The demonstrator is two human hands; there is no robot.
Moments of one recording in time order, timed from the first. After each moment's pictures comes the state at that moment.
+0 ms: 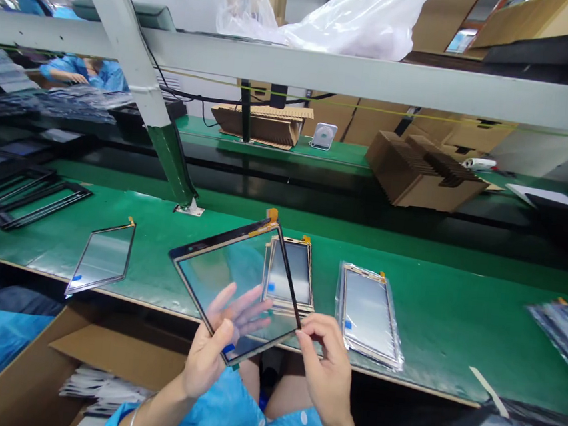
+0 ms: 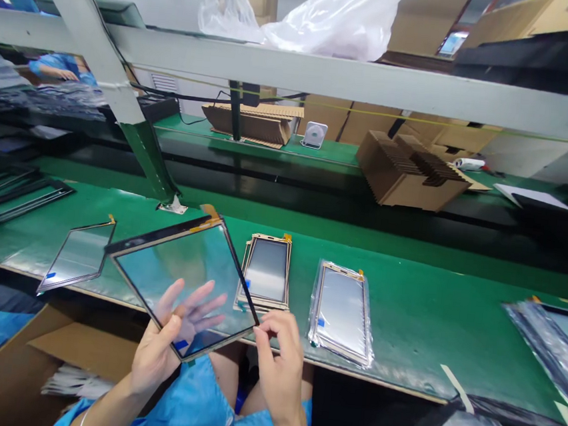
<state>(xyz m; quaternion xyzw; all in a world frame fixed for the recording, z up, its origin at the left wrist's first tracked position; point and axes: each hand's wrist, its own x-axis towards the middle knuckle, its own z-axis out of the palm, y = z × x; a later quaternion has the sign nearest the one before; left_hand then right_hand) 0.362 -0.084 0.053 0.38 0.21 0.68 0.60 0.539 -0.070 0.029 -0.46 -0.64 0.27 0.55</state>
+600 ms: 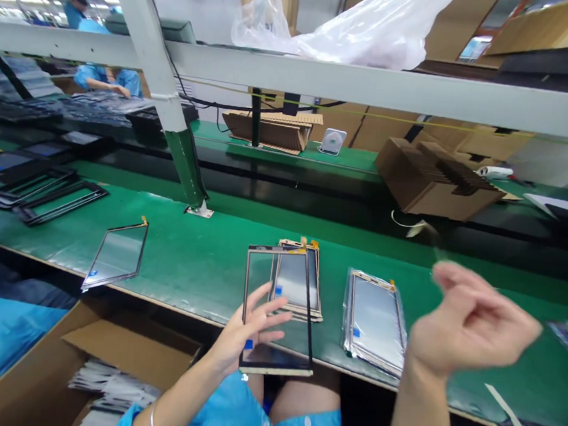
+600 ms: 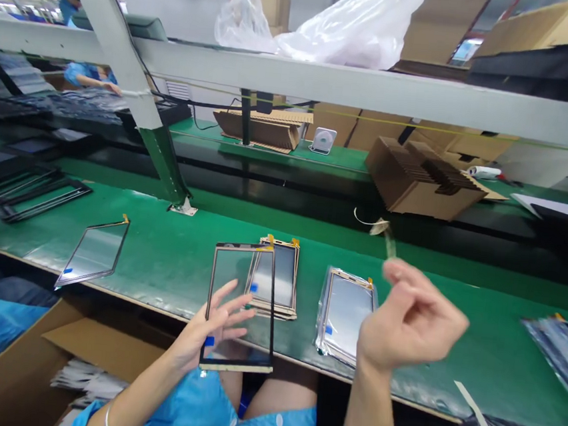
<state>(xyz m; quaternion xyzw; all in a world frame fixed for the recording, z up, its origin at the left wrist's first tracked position) 0.364 -0.066 0.014 0.27 0.29 0.55 0.74 0.584 0.010 0.109 -0.42 -0.44 0.03 0.79</state>
